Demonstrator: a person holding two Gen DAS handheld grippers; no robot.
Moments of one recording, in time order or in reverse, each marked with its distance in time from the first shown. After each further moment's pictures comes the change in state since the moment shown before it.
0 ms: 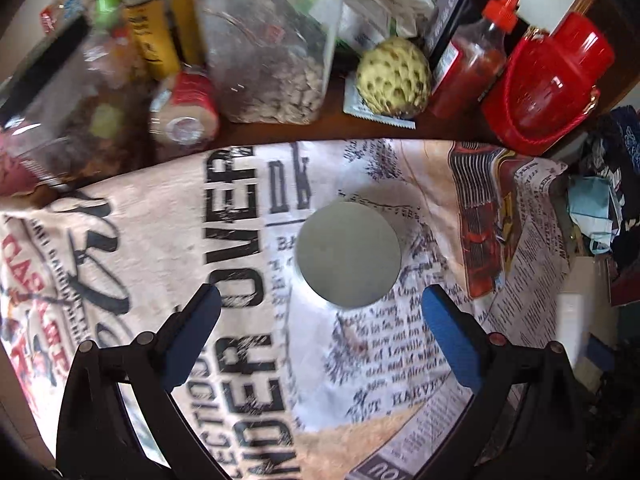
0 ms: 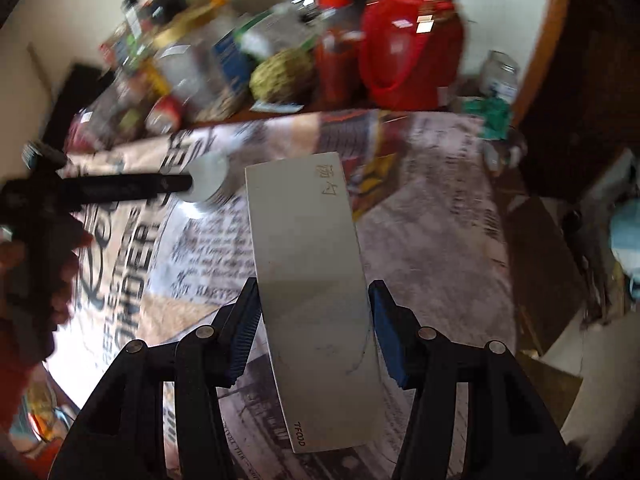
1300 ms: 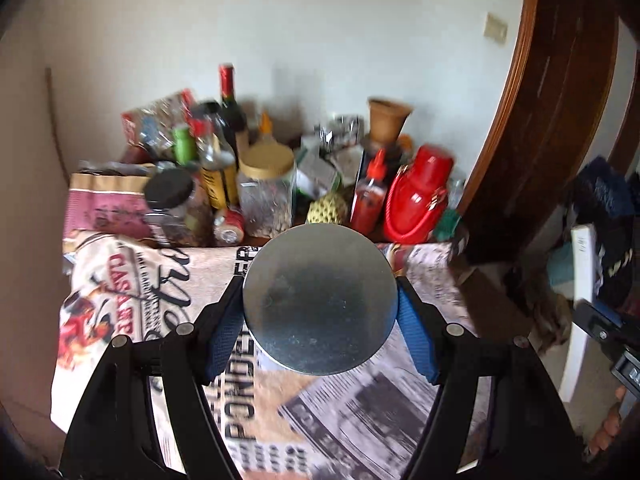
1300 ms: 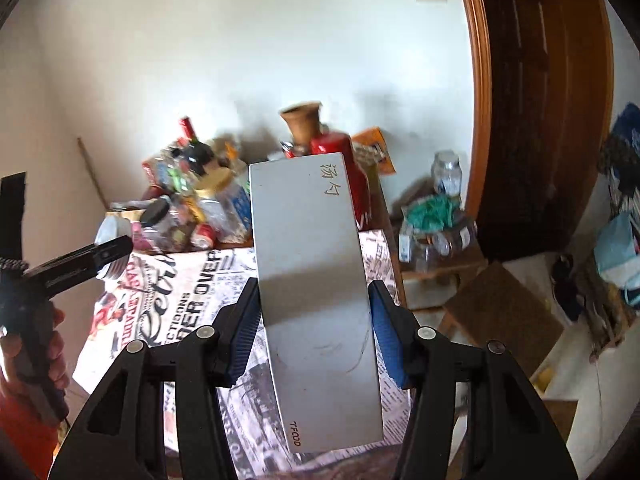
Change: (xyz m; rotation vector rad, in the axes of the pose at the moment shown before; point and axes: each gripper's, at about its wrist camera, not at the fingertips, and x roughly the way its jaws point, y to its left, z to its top) left arm -0.244 -0.091 -0.125 -0.039 -0.528 0.070; right arm -0.173 -0.045 -0.045 0.005 -0.421 0.074
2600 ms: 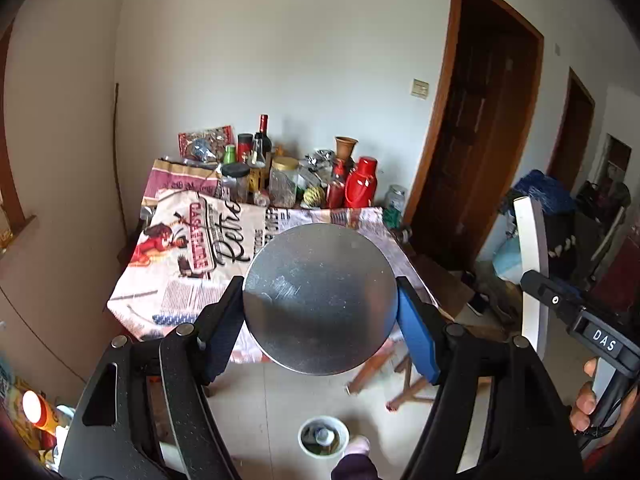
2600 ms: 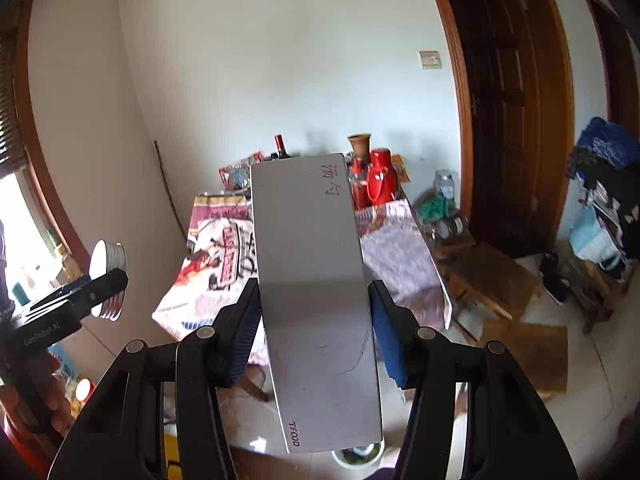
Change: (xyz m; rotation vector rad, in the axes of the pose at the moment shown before) left arm -0.354 0.060 -0.248 0.012 -0.180 -0.113; right arm -0.260 0.146 -0.196 -0.018 -0.158 0.016
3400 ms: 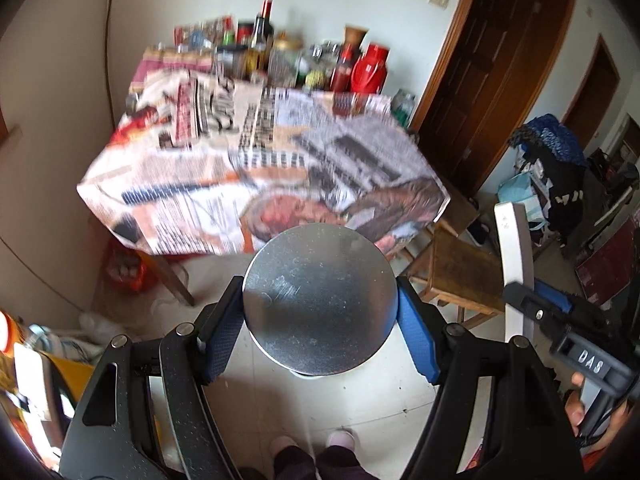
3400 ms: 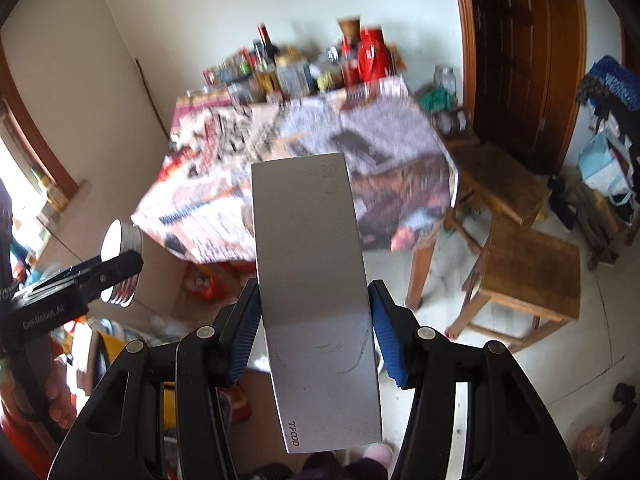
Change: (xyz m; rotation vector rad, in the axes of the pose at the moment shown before) left arm 0.086 -0.014 -0.123 -0.089 0.334 0.010; right arm 0.072 -0.053 -0.112 0.016 0.355 0.028
